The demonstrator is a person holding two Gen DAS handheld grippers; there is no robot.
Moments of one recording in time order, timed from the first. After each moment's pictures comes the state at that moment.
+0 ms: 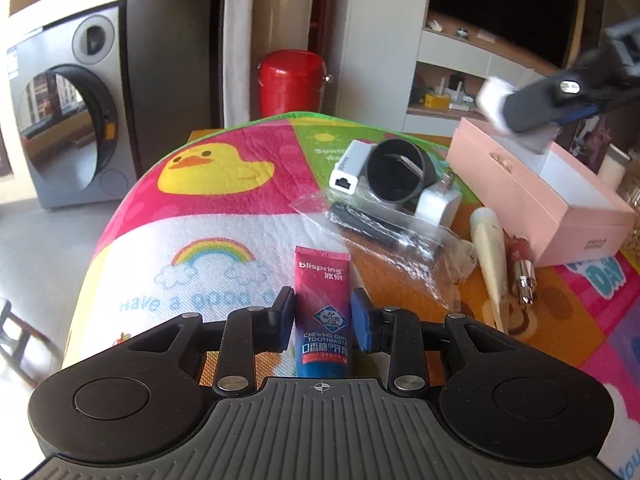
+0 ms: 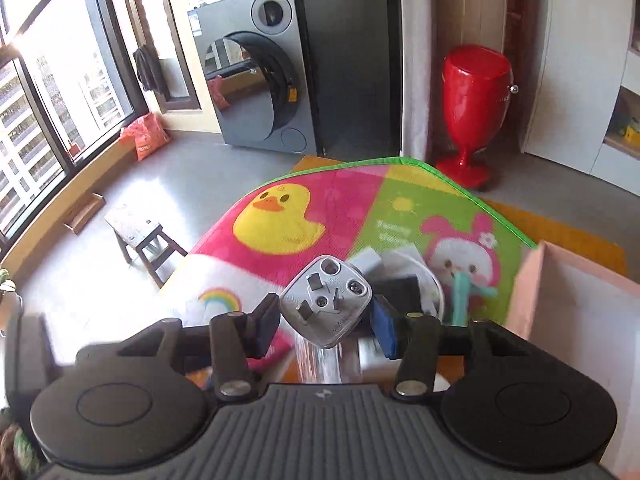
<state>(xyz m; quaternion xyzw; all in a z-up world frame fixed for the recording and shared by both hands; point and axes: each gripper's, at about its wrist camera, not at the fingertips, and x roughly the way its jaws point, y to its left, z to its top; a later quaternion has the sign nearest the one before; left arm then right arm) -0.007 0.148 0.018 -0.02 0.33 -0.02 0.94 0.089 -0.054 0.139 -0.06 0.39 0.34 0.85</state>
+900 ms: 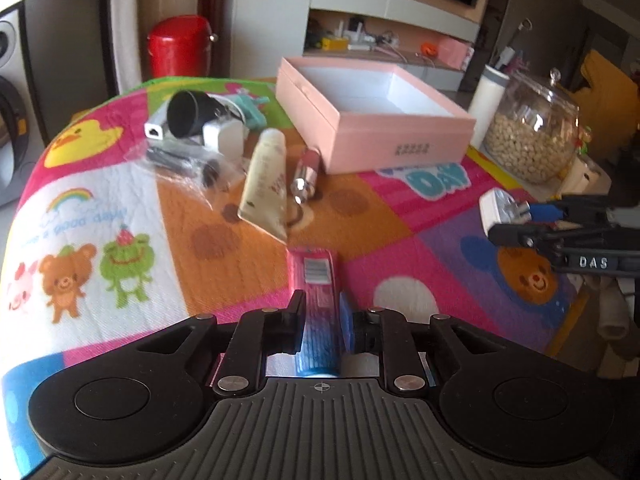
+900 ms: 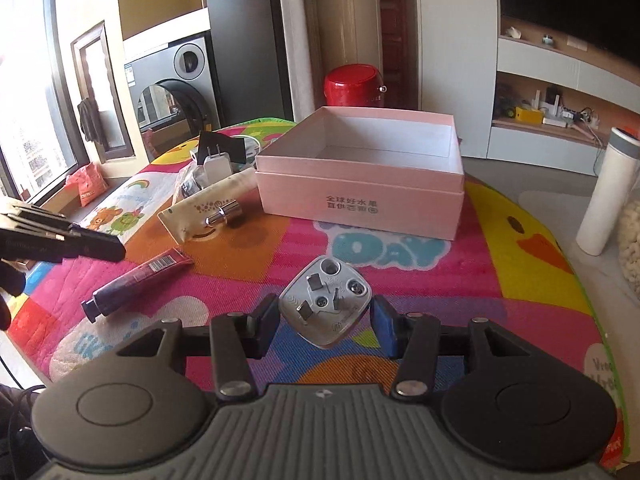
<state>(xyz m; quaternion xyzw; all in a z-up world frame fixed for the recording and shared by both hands) -0.078 0.042 0.039 0.01 0.41 -0.16 0.90 -0.071 -0.281 0.046 -0.02 0.32 0.24 0.92</state>
